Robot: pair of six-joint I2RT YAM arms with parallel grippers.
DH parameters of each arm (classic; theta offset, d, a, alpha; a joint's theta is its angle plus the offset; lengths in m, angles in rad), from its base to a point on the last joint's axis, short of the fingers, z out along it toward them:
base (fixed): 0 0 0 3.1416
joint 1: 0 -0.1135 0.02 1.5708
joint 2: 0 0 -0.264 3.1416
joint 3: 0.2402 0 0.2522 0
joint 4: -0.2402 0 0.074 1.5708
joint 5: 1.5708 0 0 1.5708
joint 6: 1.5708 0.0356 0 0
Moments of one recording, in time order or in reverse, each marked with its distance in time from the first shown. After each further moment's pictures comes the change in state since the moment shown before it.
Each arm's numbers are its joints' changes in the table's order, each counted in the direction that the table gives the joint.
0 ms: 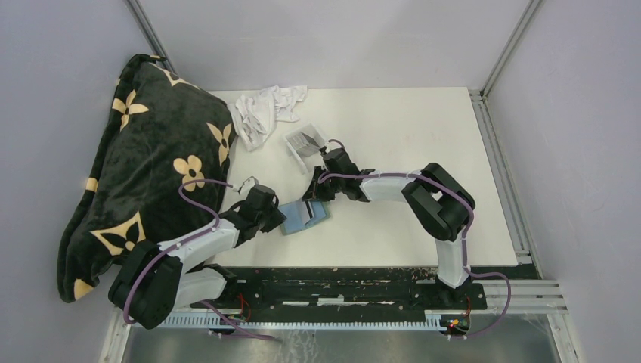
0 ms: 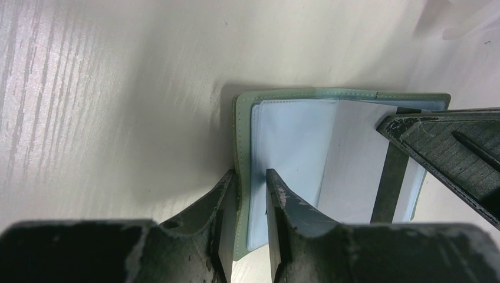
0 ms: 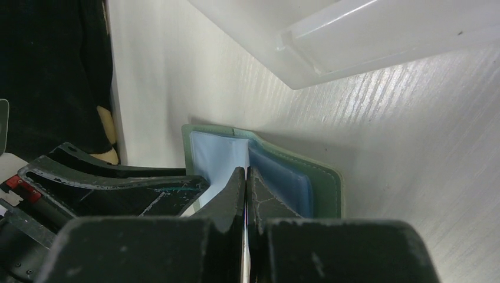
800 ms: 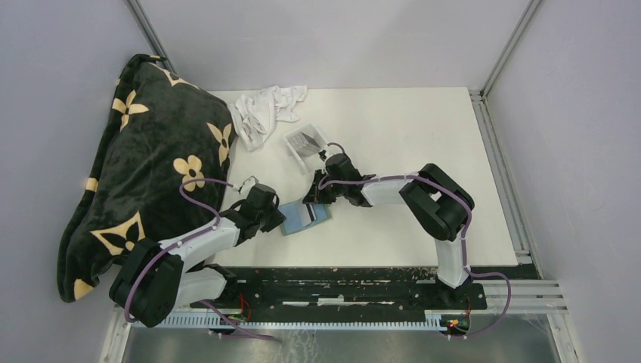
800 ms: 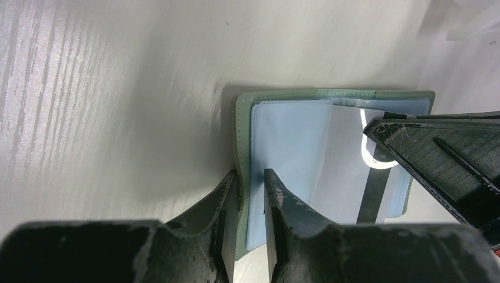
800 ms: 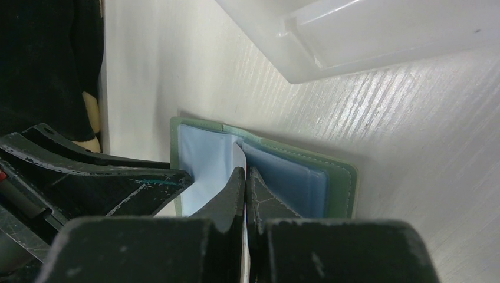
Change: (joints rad) left arm 0.000 0.013 0.011 -0.012 0.001 0.000; right arm -0.004 0.010 -0.068 0.119 -0.004 -0.065
